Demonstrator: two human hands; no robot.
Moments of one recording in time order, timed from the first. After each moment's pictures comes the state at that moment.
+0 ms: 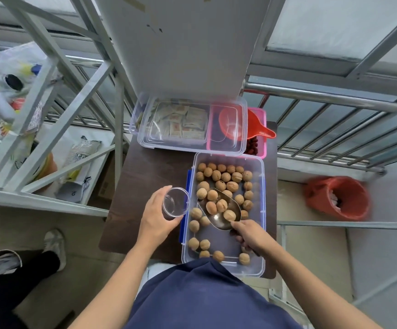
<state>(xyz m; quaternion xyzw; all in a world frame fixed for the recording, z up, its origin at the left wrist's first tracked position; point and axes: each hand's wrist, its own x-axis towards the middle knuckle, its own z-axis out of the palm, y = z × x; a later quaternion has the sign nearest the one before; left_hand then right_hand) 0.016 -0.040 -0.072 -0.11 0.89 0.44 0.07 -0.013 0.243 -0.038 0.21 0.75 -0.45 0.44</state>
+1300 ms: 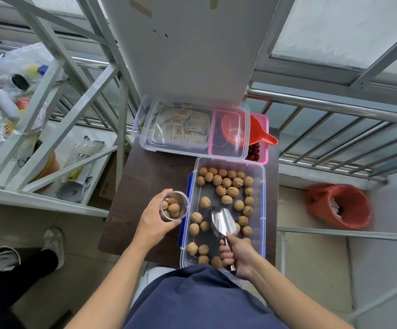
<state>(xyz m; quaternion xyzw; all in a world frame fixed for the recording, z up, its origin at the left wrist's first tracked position) 0.008 -0.049 -0.074 -0.12 0.87 0.47 0.12 0.018 0.228 -0.079 0.50 0.32 -0.67 0.45</state>
